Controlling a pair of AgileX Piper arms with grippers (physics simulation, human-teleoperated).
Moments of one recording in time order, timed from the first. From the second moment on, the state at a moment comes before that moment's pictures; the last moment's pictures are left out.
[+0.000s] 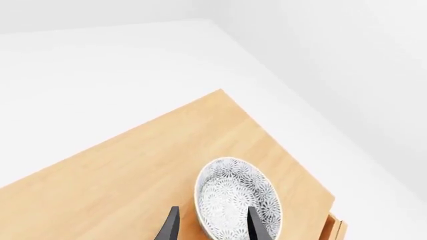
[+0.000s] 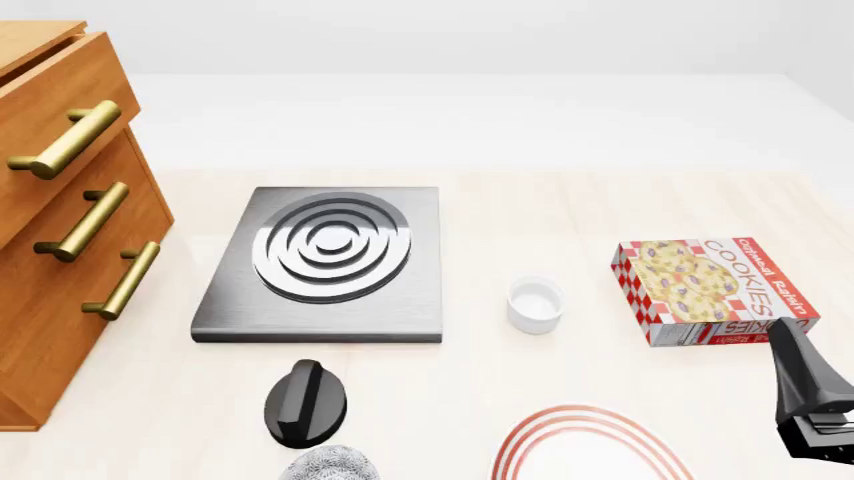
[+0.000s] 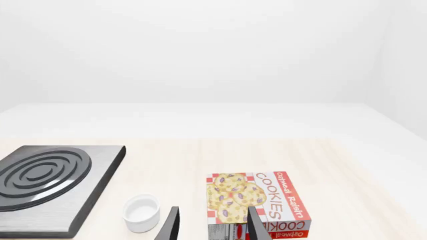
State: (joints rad) left arm 0.61 1.35 -1.26 0.27 -0.41; right arm 0.00 0.01 0.00 0.00 0.00
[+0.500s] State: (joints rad) left arm 0.62 1.35 -1.24 0.24 -0.43; right arm 0.00 0.01 0.00 0.00 0.00
